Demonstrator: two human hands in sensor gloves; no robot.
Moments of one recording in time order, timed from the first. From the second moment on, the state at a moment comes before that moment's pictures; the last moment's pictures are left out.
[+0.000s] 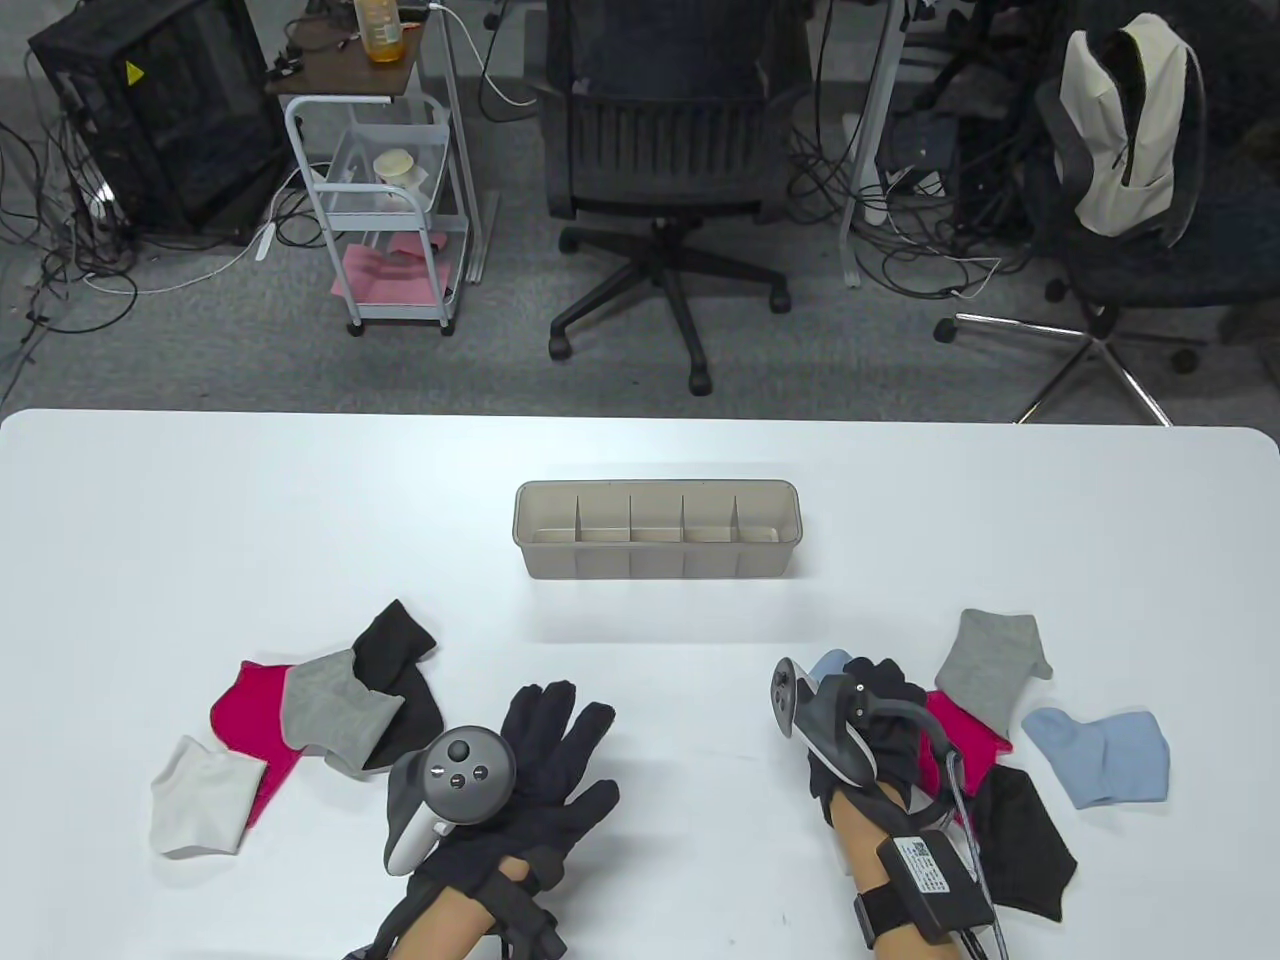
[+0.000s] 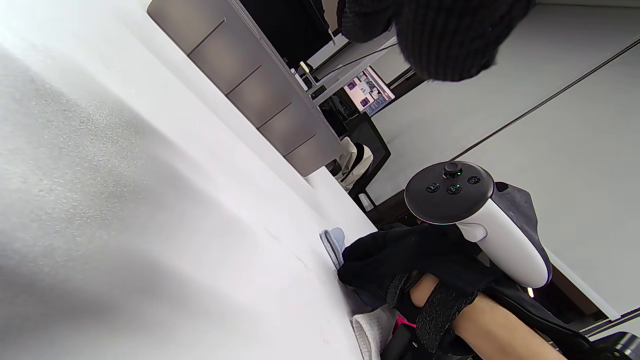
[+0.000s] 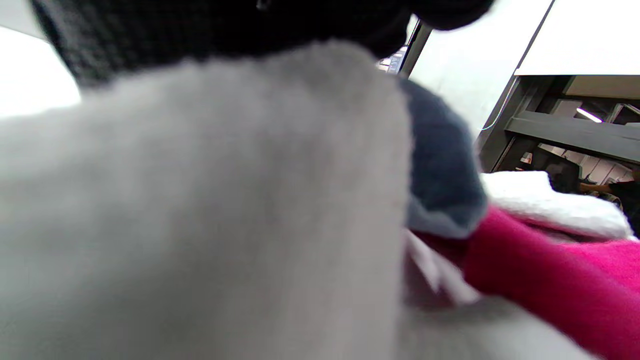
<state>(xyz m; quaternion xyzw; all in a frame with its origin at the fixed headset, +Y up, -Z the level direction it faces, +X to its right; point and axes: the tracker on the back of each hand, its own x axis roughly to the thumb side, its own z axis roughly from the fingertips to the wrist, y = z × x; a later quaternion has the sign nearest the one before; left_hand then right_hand) -0.157 -0.747 -0.253 -0.13 -0.17 0.43 0.88 0.153 -0.781 -0.337 0.11 -0.02 -0.98 0.15</state>
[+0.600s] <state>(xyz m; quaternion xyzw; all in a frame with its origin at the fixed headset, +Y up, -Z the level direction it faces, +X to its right) -0.161 -0.746 -0.251 -0.13 -0.15 0.42 0.89 0.160 -0.668 -0.311 0.10 0.13 -0.98 0.09</state>
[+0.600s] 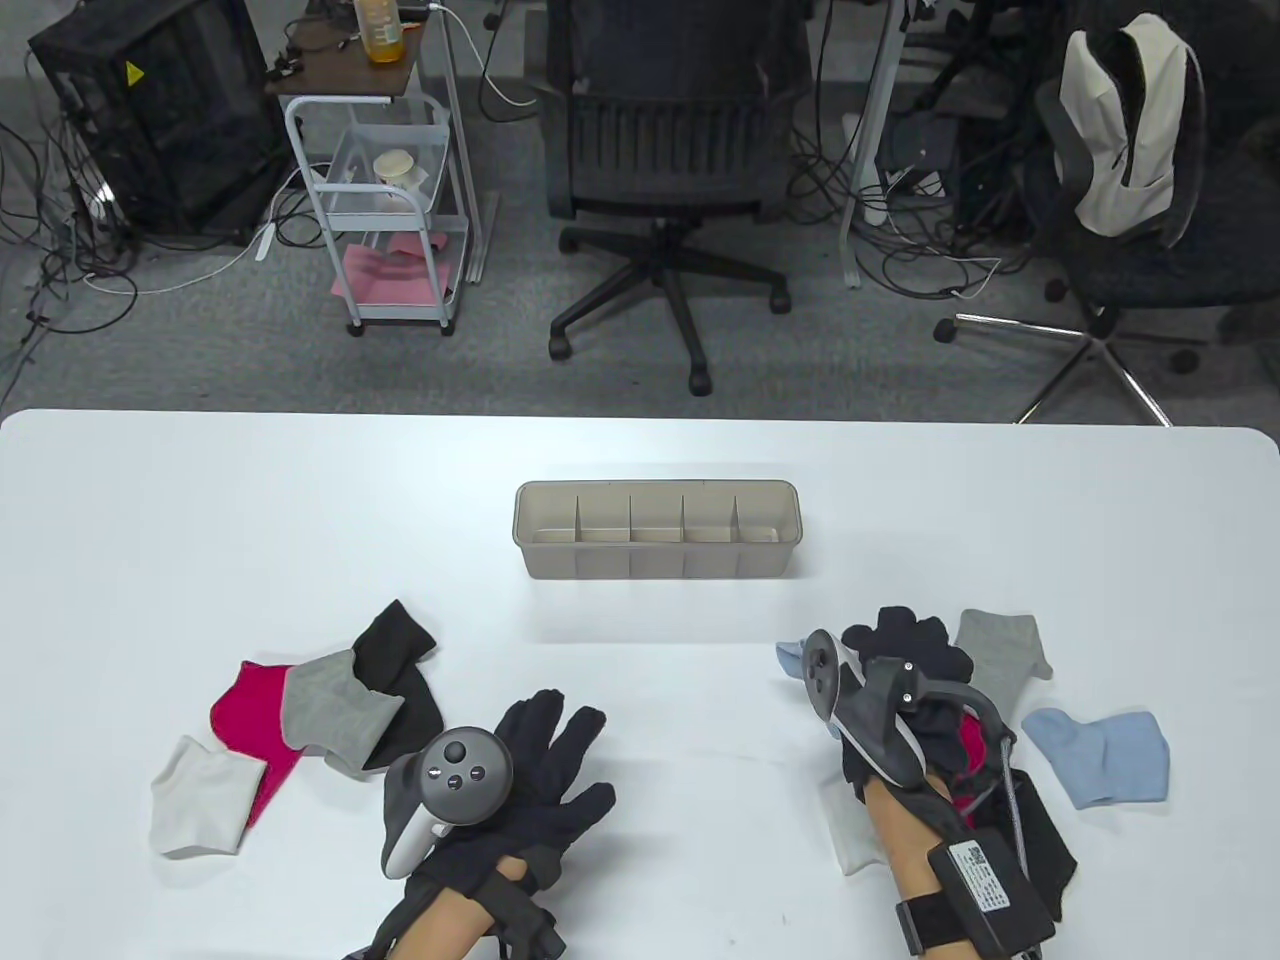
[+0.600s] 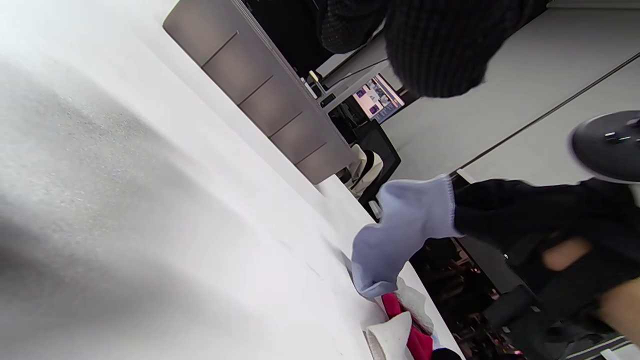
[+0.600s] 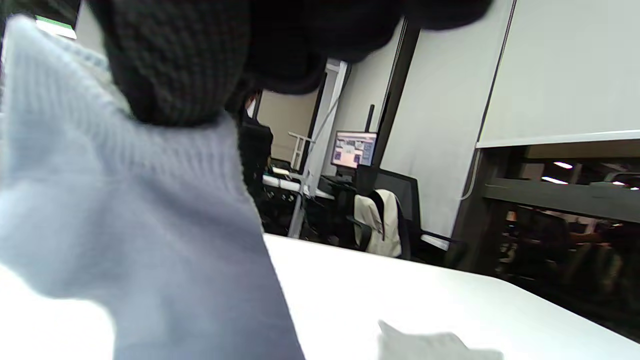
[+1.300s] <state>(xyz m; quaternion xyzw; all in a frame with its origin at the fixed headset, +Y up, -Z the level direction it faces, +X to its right) -0.166 -0.755 -0.254 -0.18 -0.10 0.55 0.81 0.071 -0.585 -0.235 -0.08 0.10 -0.98 -0.12</state>
